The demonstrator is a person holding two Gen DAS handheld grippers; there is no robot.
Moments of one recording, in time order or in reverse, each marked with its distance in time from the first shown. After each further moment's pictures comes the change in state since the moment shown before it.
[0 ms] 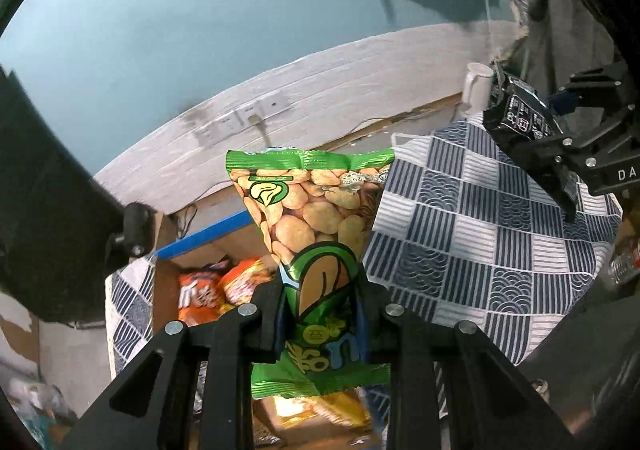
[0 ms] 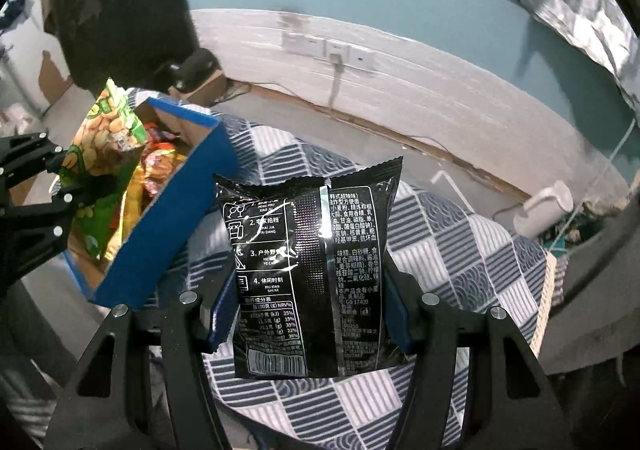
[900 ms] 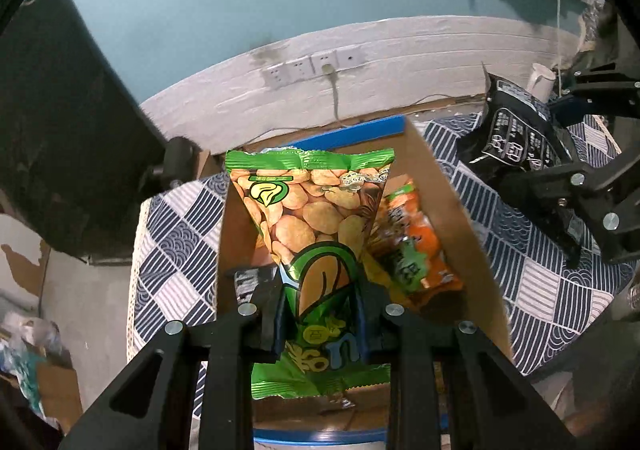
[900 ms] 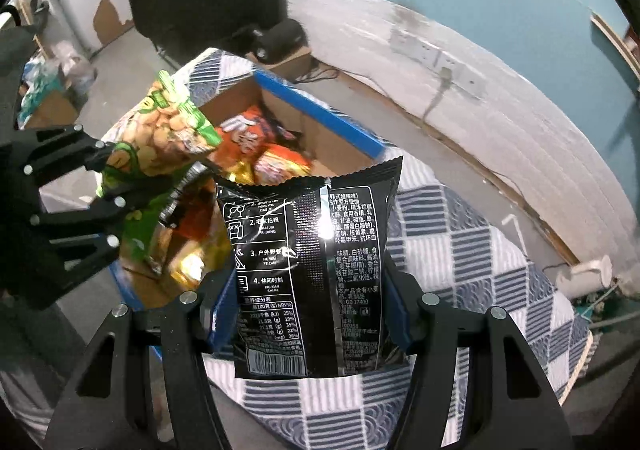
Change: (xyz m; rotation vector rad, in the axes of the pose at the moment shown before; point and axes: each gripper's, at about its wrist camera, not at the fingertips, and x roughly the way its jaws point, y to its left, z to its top) left arm 0.021 0.101 -0.072 -0.172 0.103 0.098; right arm 0.064 0.159 0.064 -0.209 0.075 0.143
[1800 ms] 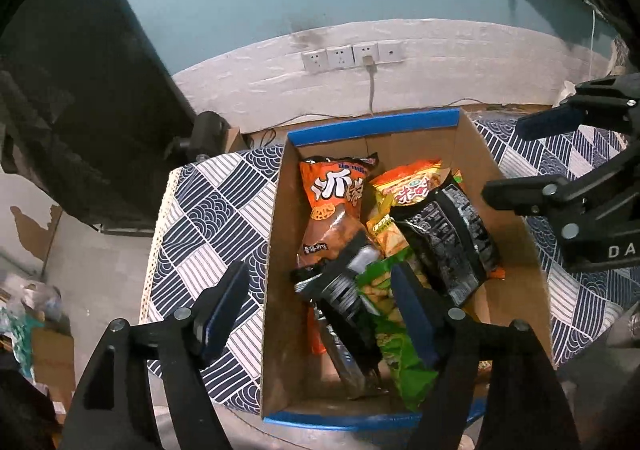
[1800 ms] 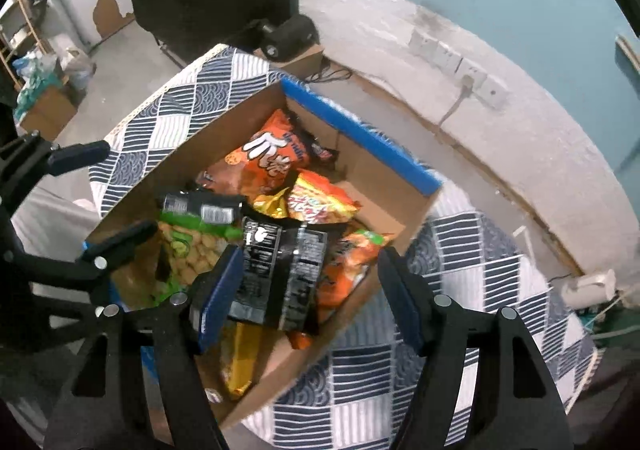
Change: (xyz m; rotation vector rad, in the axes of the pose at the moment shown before) left arm -0.003 0.041 -0.019 -0.099 0.021 0.055; right arm 0.023 0.035 0.028 -0.024 -0.002 -0.037
